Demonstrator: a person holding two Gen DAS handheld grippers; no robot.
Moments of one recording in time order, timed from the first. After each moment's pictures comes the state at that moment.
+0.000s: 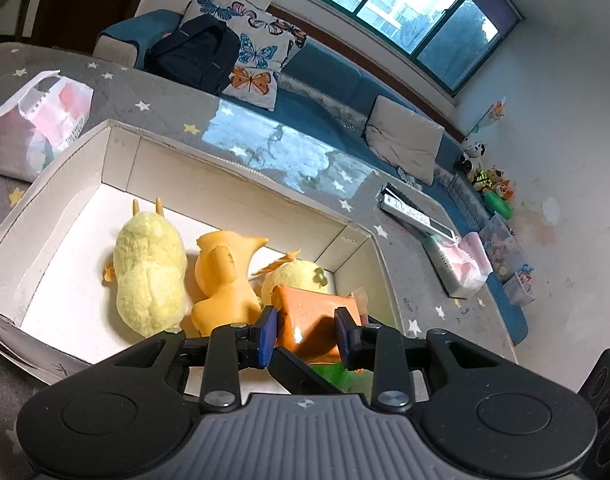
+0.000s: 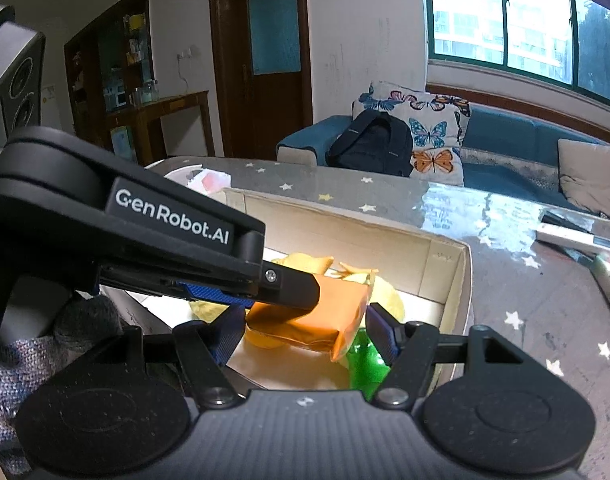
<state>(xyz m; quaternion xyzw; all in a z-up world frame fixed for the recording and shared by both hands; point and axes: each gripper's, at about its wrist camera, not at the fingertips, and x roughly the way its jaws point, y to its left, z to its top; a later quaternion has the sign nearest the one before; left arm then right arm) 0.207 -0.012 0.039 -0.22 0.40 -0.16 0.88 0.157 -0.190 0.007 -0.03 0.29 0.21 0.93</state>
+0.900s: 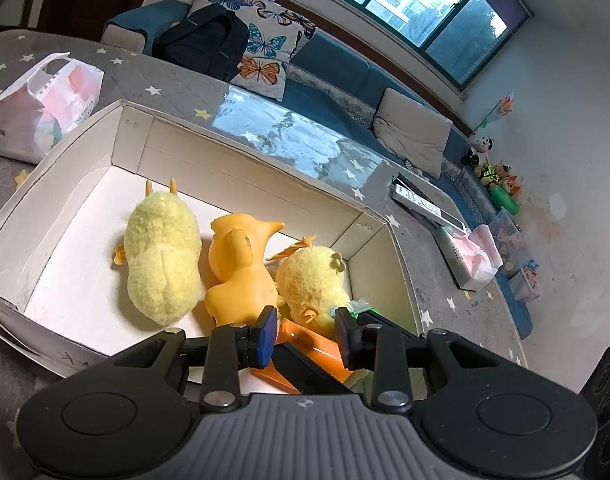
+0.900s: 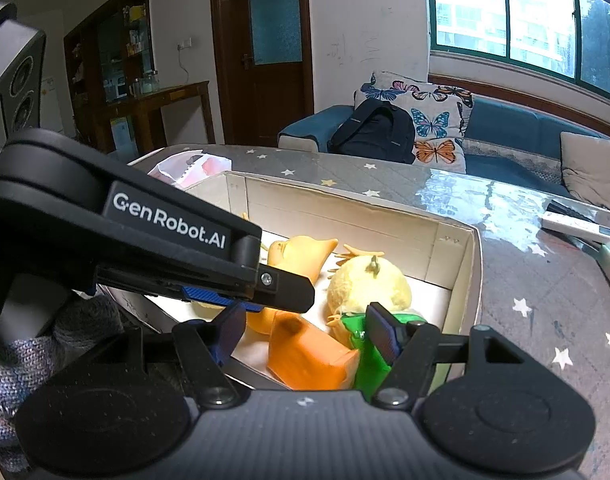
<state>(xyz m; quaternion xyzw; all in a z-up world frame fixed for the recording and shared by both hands) 0.205 -0.008 0.028 -0.22 0.41 -0.16 0.87 0.157 -0.186 -0.002 -0.04 0.31 0.21 0.93</state>
